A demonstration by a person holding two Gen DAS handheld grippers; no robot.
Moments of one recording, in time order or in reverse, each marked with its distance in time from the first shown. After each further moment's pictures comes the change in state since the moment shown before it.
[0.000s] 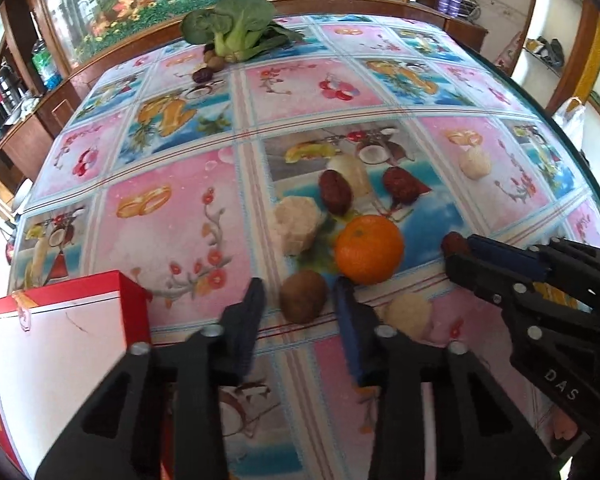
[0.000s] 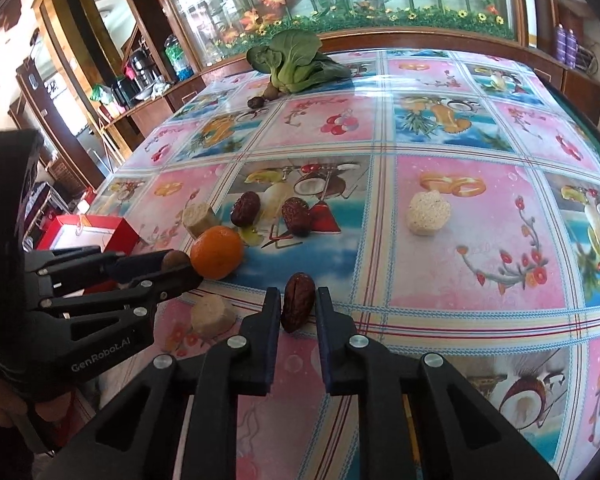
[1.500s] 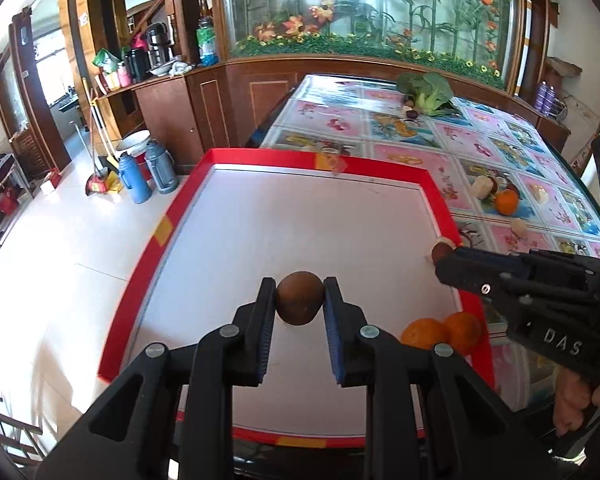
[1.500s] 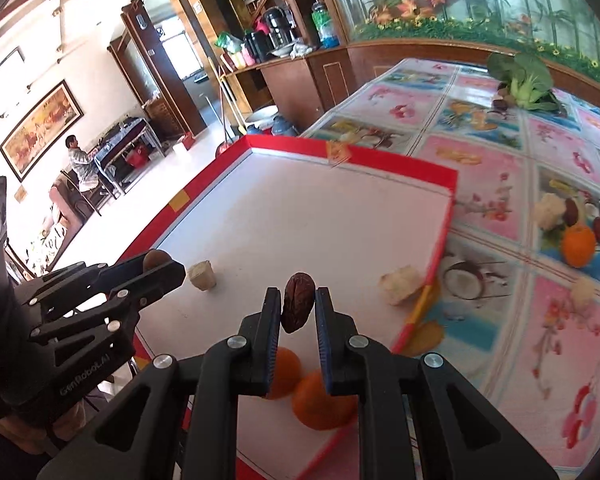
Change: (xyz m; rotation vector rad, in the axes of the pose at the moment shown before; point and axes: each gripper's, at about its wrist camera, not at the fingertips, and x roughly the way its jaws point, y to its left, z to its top) left arm -0.154 0.144 -0.183 -0.340 -0.220 0.264; right arm 0.015 0.227 -0.041 -0.267 0.076 0.302
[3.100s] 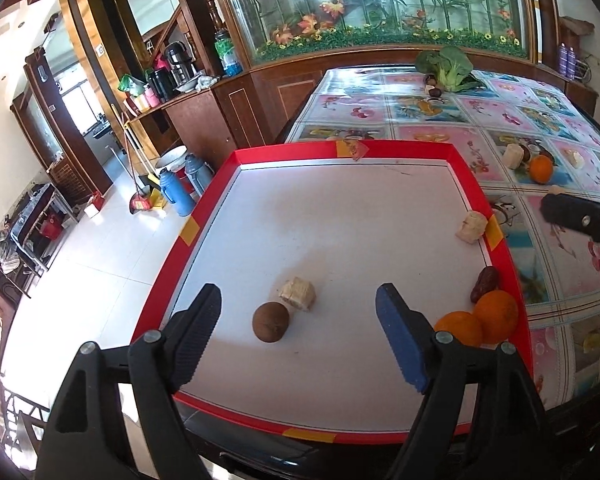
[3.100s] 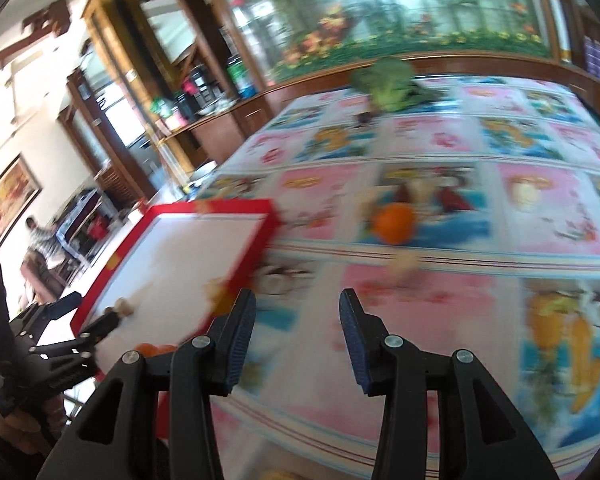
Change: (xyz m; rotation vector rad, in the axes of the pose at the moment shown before) left arm 0.003 -0.023 -0.010 0.103 -0.003 0.195; right arm -0.095 -0.115 -0.041 0.226 -0.193 -0.148
